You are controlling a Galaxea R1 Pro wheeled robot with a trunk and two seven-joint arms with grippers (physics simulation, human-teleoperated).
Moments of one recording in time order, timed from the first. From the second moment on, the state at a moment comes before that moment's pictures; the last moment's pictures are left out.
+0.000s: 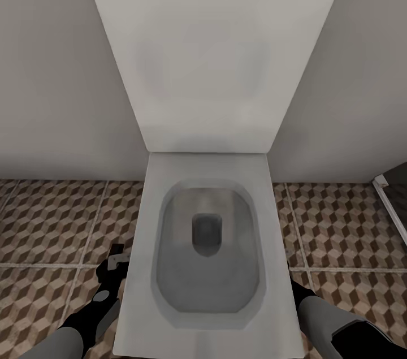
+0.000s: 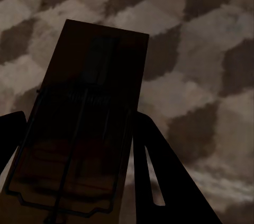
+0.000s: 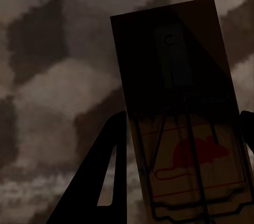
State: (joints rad) left arm -0.60 0.10 -0.24 -0.36 0.28 -0.32 0.24; right arm -0.78 0.00 0.37 -0.14 -0.39 -0.15 -0.21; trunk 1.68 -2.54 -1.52
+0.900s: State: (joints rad) left arm -0.60 0.10 -0.24 -0.36 0.28 -0.32 0.24; right arm -0.78 0.01 0.37 -0.16 -0.39 -0.18 -0.19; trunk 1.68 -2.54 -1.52
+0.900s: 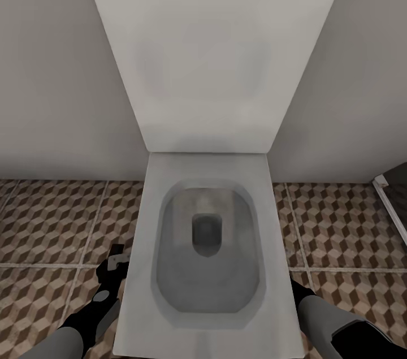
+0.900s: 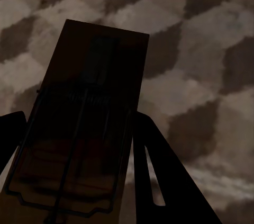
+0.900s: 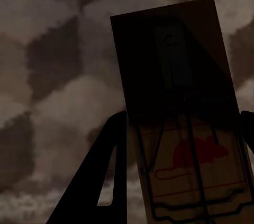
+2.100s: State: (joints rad) left arm -0.60 0.10 -0.24 -0.35 0.28 -0.31 0.23; right arm -0.78 -0.08 0.32 -0.14 -0.39 -0.21 -0.21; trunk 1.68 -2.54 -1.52
